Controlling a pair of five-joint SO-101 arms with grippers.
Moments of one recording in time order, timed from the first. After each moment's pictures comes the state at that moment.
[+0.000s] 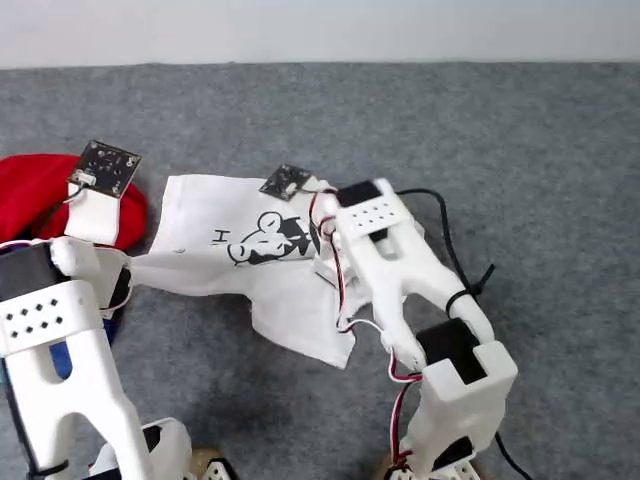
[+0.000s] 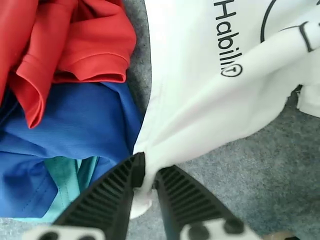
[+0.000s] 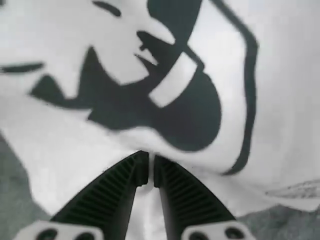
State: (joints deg) left arm -23.2 -31.0 23.1 92.2 -26.8; right arm -25.7 15.5 3.8 75.3 29.9
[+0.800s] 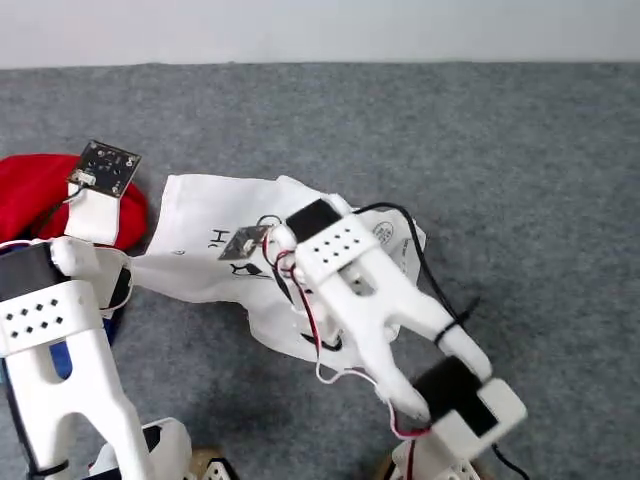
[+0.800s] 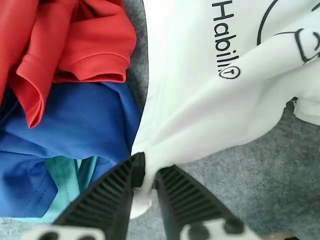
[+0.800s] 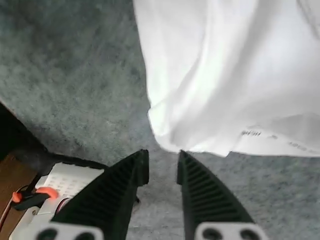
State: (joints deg) left arm -23.2 -31.0 23.1 92.2 -26.7; right arm -38.6 2.8 6.9 100.4 29.1
